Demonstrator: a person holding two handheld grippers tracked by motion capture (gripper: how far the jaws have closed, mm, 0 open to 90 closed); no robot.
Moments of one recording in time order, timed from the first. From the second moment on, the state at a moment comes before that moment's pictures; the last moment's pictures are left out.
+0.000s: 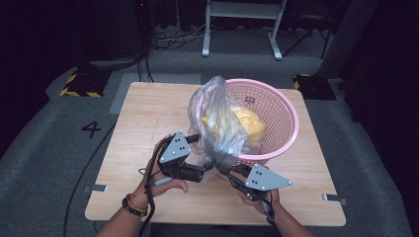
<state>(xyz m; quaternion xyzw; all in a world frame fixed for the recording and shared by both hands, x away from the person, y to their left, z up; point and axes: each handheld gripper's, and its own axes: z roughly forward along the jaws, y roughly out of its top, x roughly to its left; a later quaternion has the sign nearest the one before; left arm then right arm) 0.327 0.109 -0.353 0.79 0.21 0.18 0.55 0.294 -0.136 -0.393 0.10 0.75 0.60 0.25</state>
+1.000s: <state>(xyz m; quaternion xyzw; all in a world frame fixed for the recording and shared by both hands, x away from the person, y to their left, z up) 0.328 0.132 -0.346 0.74 0.20 0.25 0.59 0.292 -0.164 -0.423 0.10 0.79 0.57 0.21</state>
